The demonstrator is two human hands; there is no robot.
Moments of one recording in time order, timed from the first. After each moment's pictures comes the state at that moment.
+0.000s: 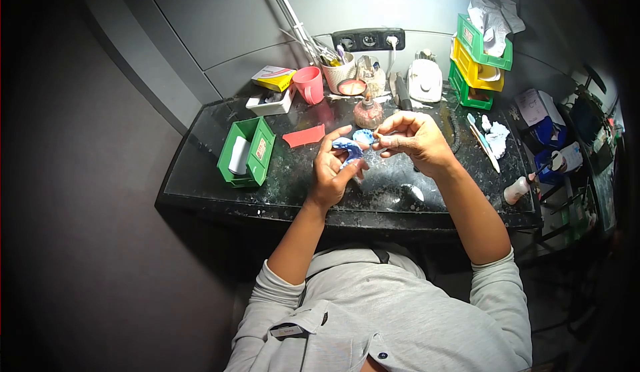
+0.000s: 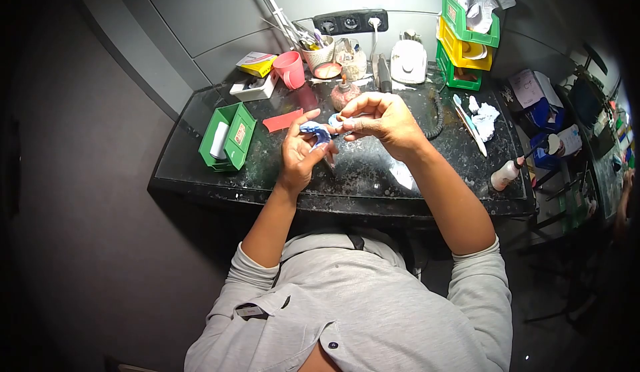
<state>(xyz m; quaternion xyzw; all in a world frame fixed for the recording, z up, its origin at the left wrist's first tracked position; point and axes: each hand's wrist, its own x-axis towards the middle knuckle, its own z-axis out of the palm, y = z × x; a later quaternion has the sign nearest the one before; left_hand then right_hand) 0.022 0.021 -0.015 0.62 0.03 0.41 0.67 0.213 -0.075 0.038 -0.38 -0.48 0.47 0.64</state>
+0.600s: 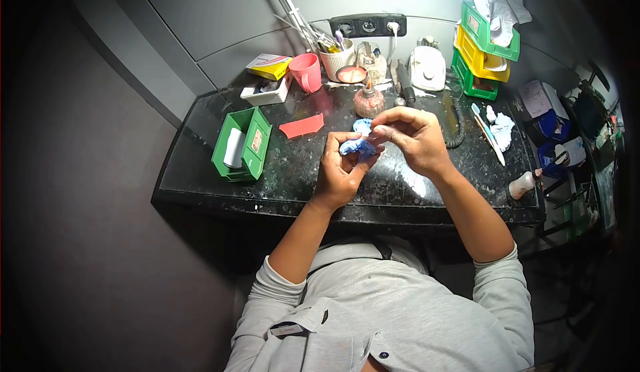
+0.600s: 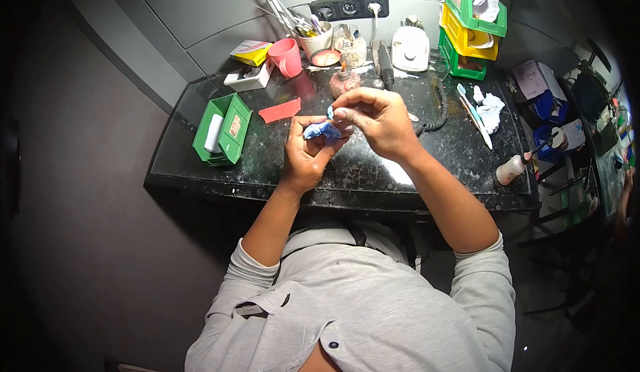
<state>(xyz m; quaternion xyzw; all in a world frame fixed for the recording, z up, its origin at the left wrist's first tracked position) 0.032 0.008 -0.028 0.64 0.04 0.43 0.64 0.191 -0.070 0.028 -0.41 -0.50 0.38 0.67</state>
